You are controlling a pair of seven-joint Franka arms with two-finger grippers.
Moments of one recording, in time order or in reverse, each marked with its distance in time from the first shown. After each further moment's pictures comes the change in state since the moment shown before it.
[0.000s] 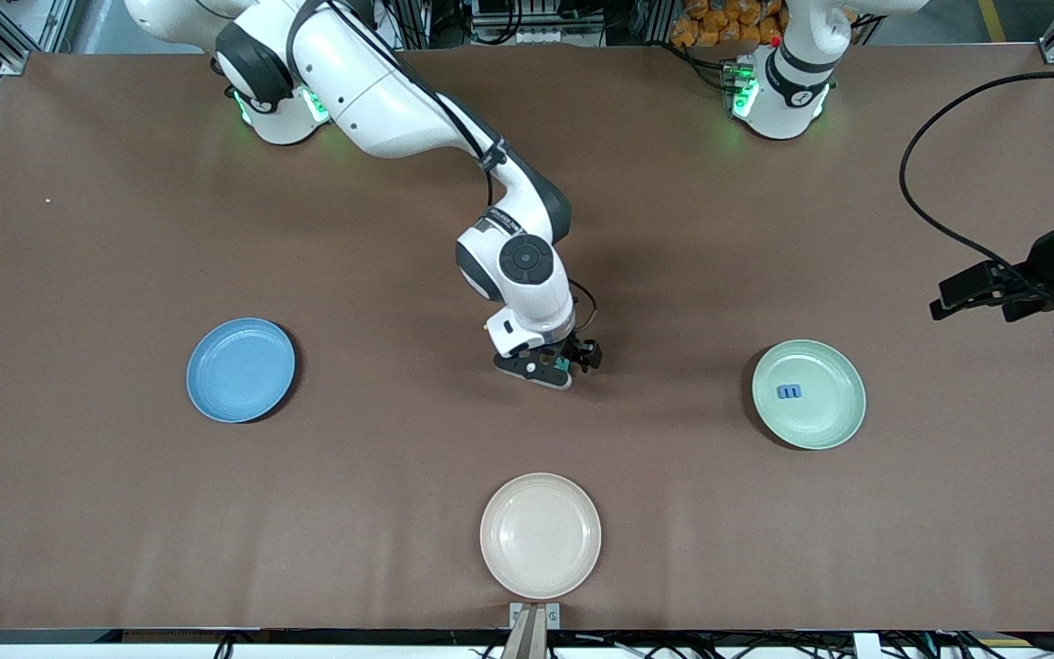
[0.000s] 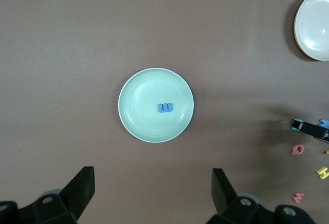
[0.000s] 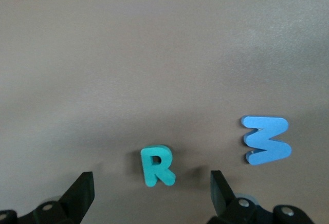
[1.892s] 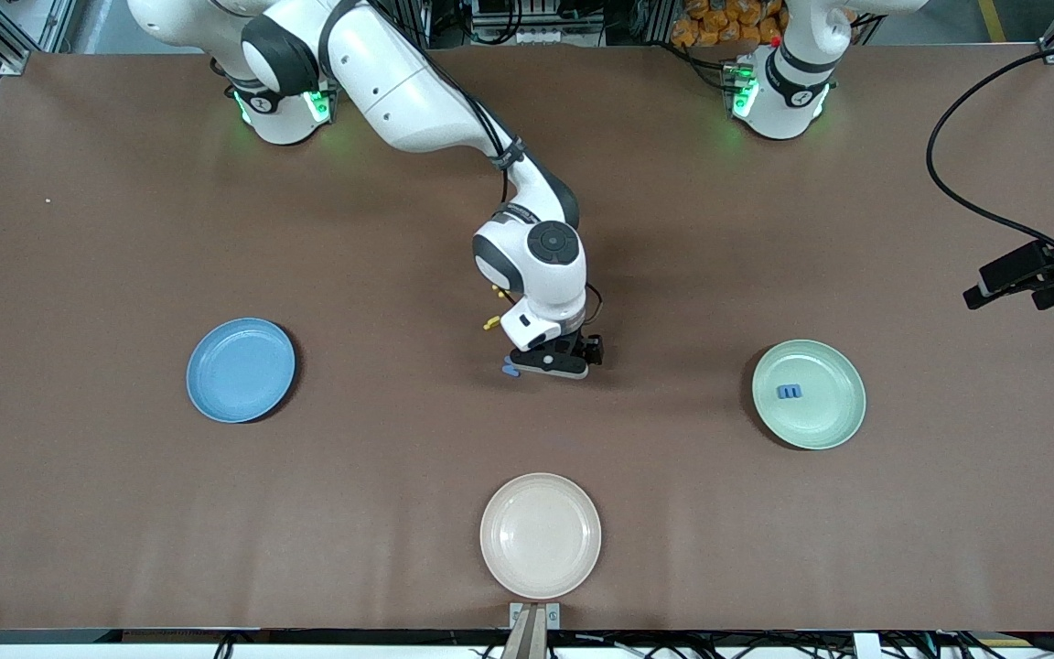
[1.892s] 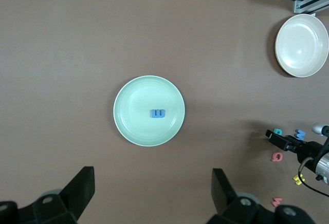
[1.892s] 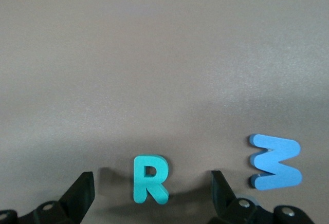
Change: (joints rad) left arm 0.019 -0.037 0.025 0.000 -0.063 0.000 0.000; right arm 0.128 0.044 -0.144 0.010 -0.041 0.038 -0.052
